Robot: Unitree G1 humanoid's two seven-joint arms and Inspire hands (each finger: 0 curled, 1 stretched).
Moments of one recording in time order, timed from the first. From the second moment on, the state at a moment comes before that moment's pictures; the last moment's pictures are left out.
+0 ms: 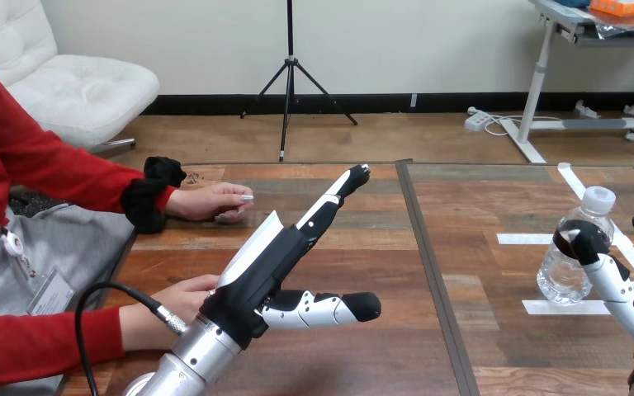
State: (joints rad) left arm -0.20 0.20 -0.19 0.59 0.09 -0.89 -0.32; right arm 0.17 -0.09 -0.27 0.18 -0.21 -0.66 -0.38
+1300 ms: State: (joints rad) left arm -0.20 0.20 -0.19 0.59 0.09 -0.90 -0.32; right arm -0.04 -0.21 -0.28 0.60 -0.17 -0.53 -0.37
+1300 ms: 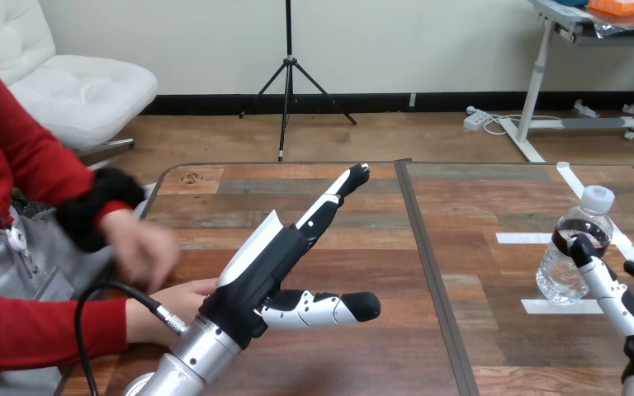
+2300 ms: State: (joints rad) left arm -0.19 0.21 -0.18 0.58 0.08 -0.90 -0.33; right arm -0.23 -0.23 -0.26 0.93 -0.12 -0.49 -0.33
